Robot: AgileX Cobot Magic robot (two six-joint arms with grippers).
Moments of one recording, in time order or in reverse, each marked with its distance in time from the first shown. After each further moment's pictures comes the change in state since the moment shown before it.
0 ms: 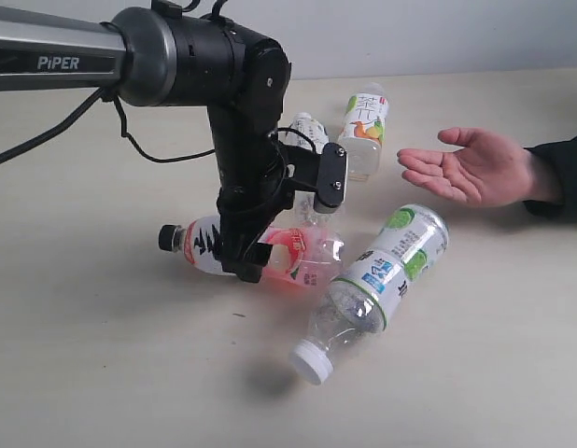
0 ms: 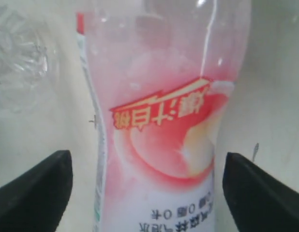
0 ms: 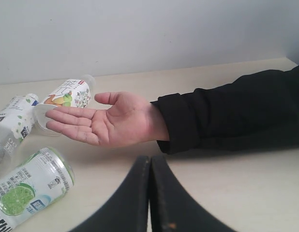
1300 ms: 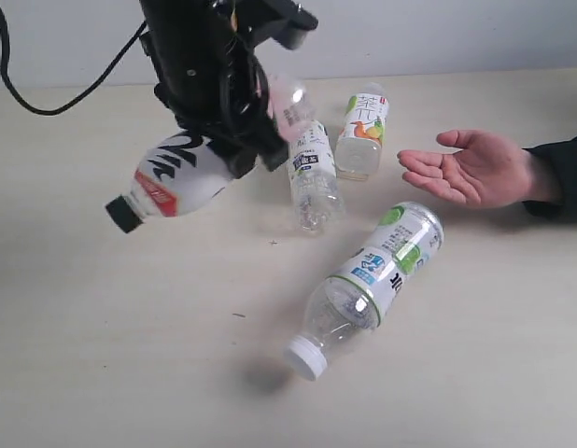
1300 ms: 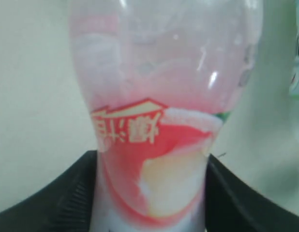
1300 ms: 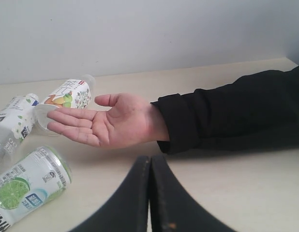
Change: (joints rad) left arm -0.031 -0.274 -0.046 0.175 0.162 -0.972; right arm 0.000 0.000 0.000 0.000 0.000 0.000
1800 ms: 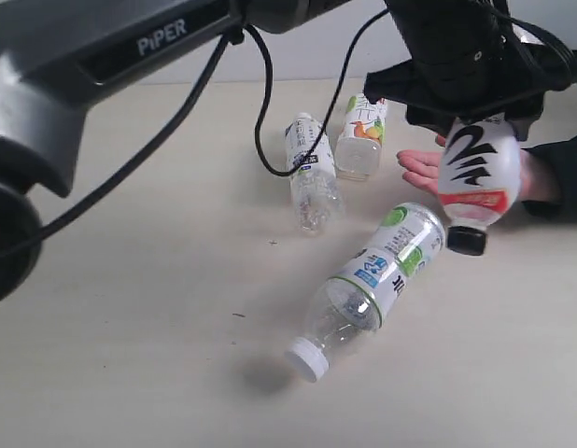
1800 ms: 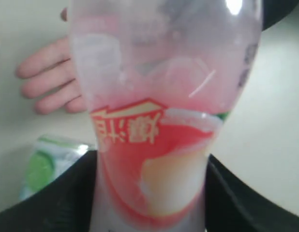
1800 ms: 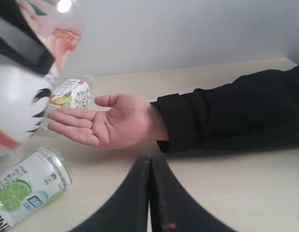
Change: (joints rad) left arm -0.187 0.407 -0.661 -0.300 -0.145 -0.557; right arm 0.000 0.000 0.000 0.000 0.000 0.000
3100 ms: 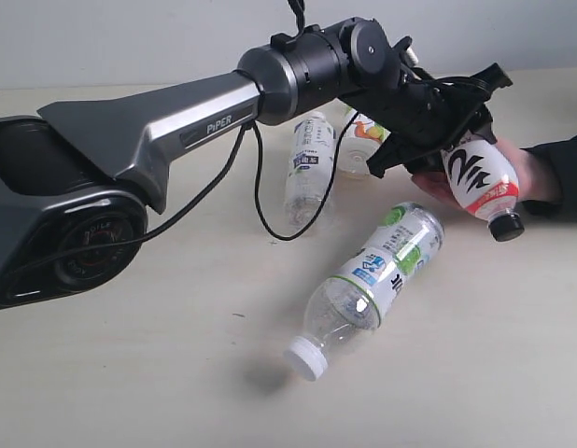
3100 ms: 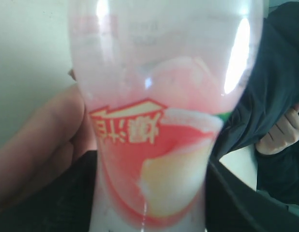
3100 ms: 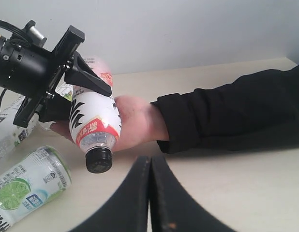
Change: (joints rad) left arm 0.153 0.286 -0.037 -0.468 -0.372 -0.099; right arm 0.000 0.000 0.000 0.000 0.000 0.000
